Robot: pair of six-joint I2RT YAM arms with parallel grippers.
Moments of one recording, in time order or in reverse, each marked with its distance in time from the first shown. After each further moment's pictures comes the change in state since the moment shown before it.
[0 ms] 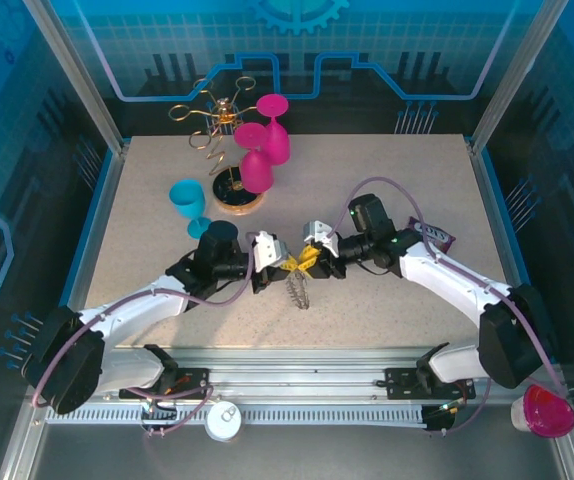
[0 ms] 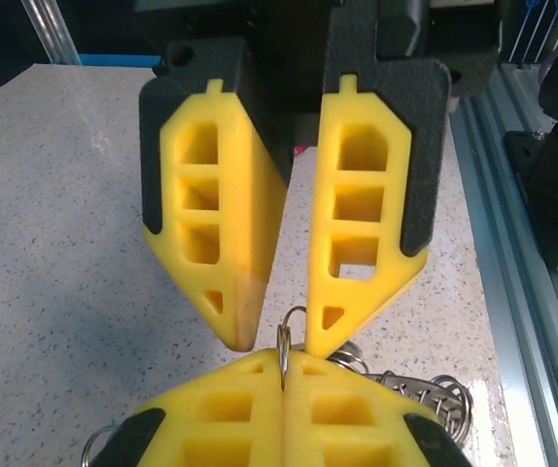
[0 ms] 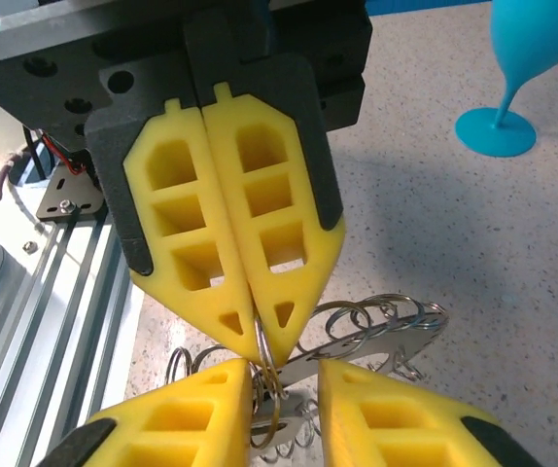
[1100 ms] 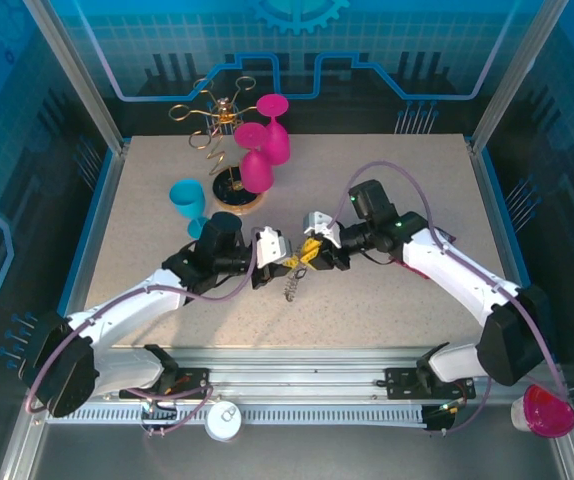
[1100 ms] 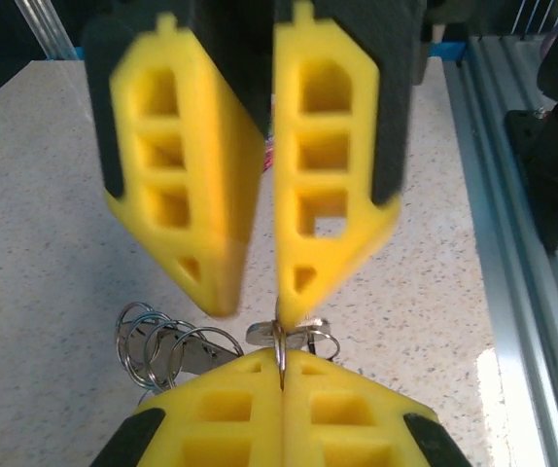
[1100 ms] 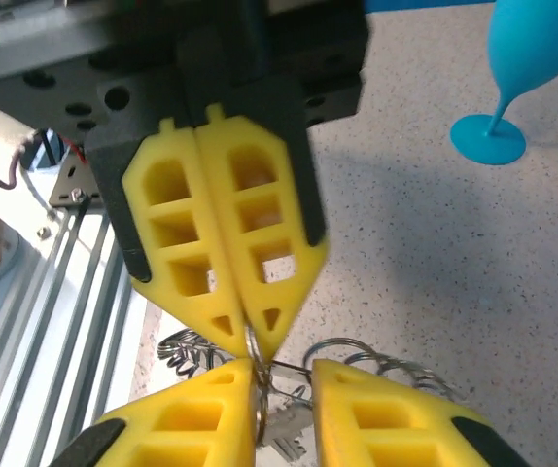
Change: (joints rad) left arm -0.021 -0.029 0.103 -0.205 -0.032 0.087; right arm -0.020 0.002 0.159 -0.241 0.007 -0.095
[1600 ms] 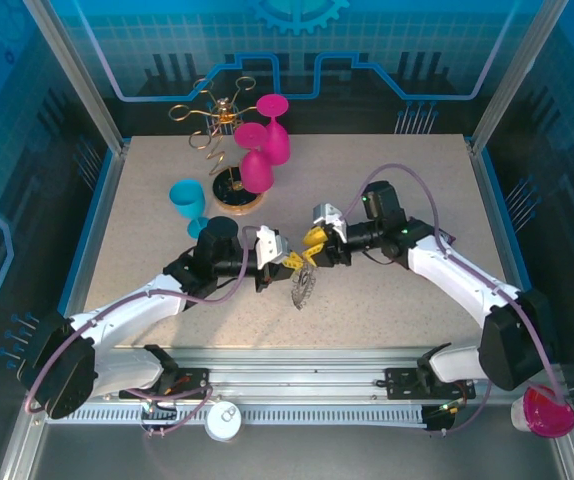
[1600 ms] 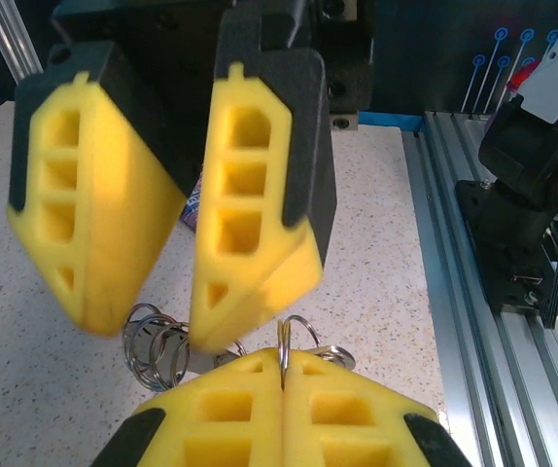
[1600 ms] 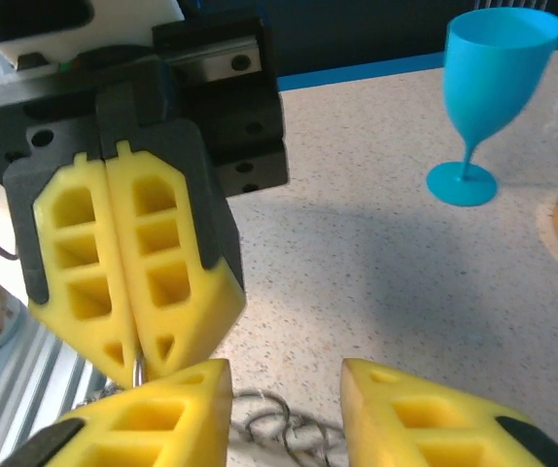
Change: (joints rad) left arm -0.007 -0.005 -0.039 0.158 0.070 -0.145; right arm -0.074 -0.035 -0.102 0.235 -0.104 0.169
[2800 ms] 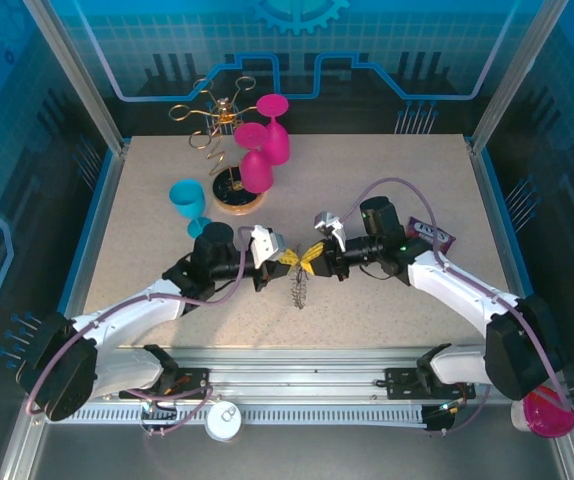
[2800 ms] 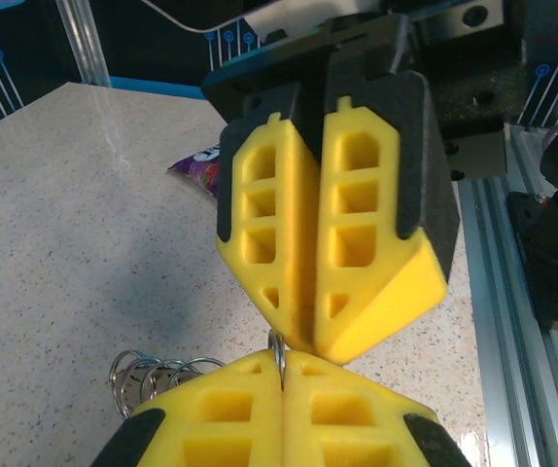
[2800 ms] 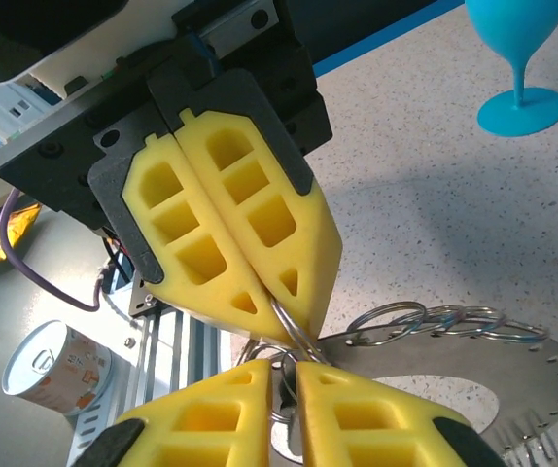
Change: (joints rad) left arm 0.010 -0.012 -0.073 0.109 -0.091 -0.081; right arm 0.059 -0.034 -0.146 0.162 -0.010 0.349
